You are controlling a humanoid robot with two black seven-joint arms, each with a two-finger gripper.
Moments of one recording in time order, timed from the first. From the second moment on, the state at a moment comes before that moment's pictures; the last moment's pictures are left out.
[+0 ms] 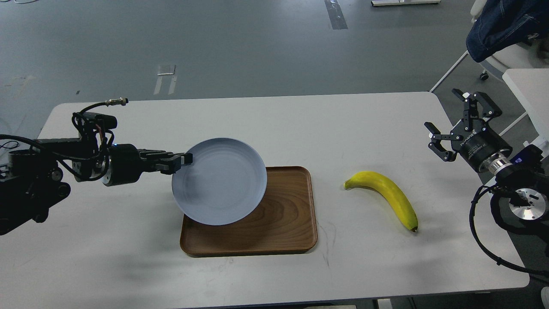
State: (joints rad) left arm -0.87 0.70 -0.26 -1.13 1.53 -0.30 -0.49; right arm 0.65 -0.66 0.32 0.77 0.14 0.49 0.49
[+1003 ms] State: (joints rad) left arm -0.92 0.34 -0.16 -0.80 1.53 -0.37 -0.49; right arm 0.65 -0.73 0.31 0.77 0.14 0.49 0.49
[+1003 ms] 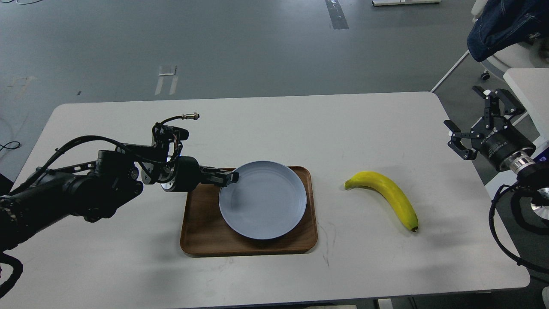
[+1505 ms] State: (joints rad) left arm -0.95 0.38 -0.20 -0.81 1.30 -0.37 -0.49; right arm 0.65 -0.73 0.31 0.77 0.14 0.49 0.49
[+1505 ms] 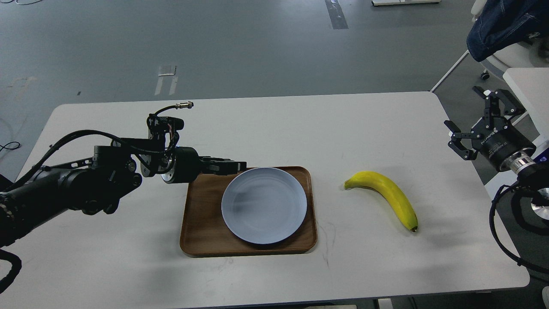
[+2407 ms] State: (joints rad) left arm -0.73 0.48 -0.52 -0.57 0.10 -0.49 -0.49; right arm 0.70 -0.80 0.30 0.85 -0.44 0.49 0.49
